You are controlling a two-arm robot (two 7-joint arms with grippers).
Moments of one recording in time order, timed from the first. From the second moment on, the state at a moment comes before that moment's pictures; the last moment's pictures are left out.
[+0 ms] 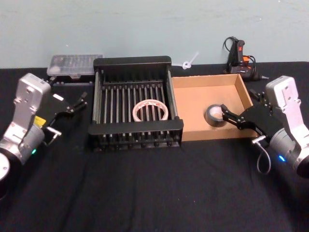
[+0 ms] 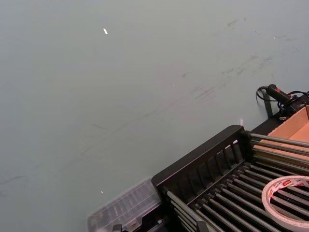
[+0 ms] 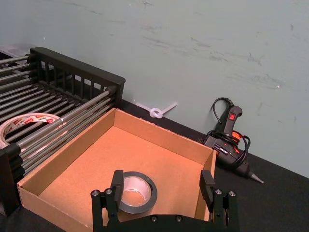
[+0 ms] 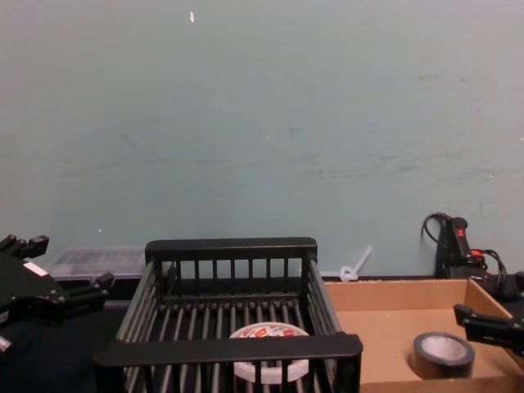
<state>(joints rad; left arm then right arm) -0.20 0.60 0.45 -1.41 -0.25 -0.12 0.03 0.14 0.44 -0.31 -1.46 0.17 0.03 0.15</state>
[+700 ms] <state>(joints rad) -0.20 0.60 0.45 -1.41 -0.25 -0.12 0.03 0.14 0.44 -0.31 -1.46 0.17 0.03 0.15</state>
